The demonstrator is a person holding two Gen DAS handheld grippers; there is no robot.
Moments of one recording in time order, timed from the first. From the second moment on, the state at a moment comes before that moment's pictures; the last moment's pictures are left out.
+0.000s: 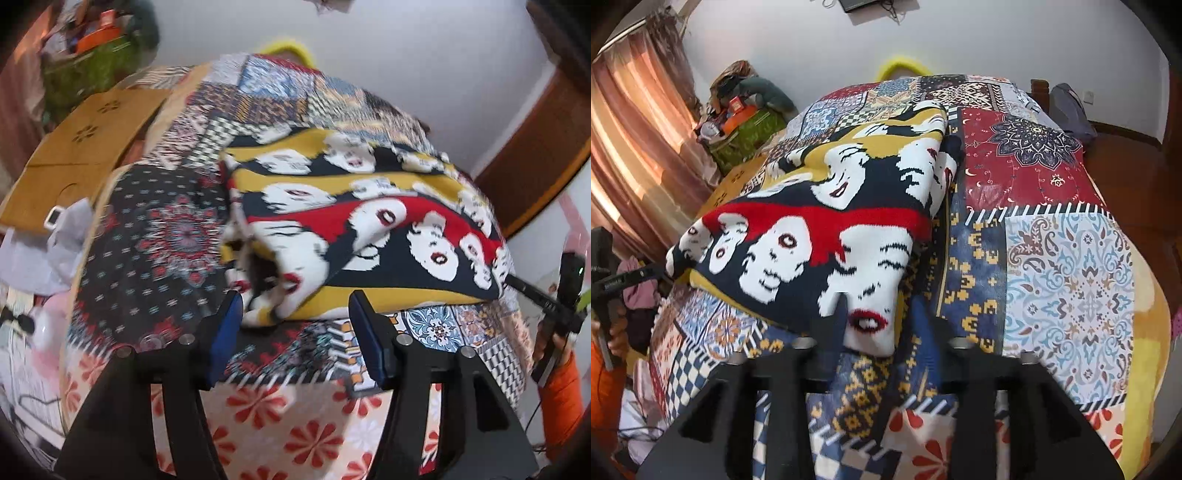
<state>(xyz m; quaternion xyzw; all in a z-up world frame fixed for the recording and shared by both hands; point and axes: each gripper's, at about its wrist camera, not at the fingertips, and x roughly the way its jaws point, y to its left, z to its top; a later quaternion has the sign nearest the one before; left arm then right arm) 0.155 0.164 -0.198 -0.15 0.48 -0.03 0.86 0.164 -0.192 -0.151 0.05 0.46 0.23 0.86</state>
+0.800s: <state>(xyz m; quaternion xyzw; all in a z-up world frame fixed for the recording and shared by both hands) 0.128 0.220 -0.256 -0.19 0.57 0.03 0.80 0.171 -0.202 -0.173 0.03 0.49 0.22 0.84</state>
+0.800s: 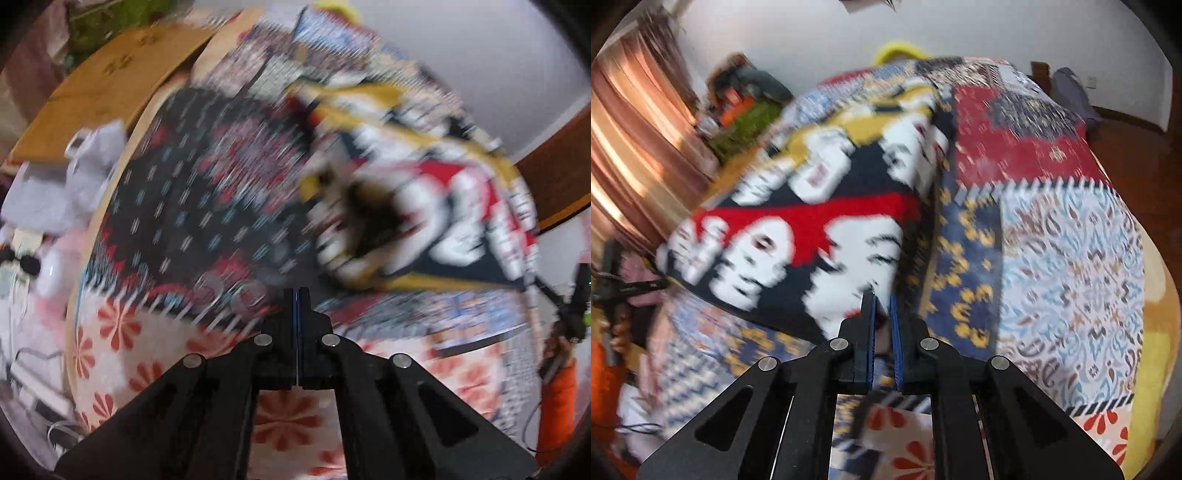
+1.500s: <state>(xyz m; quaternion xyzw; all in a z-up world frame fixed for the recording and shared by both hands) 0.247 0.220 -0.249 -0.19 0.54 0.06 0.82 0.145 -0.178 -0.167 0.12 0.50 0.23 0.83</state>
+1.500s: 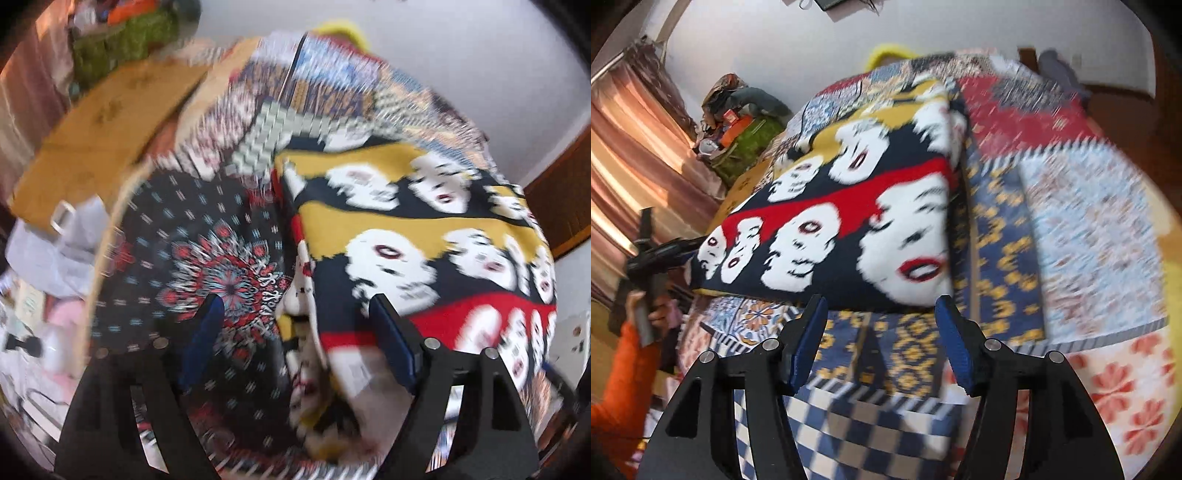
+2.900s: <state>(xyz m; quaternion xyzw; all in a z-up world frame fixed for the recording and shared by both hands) 0.111 0.132 -0.193 -0.19 0.47 0.04 0.86 0.154 -0.107 -0.179 0.16 0.53 0.31 0.77</state>
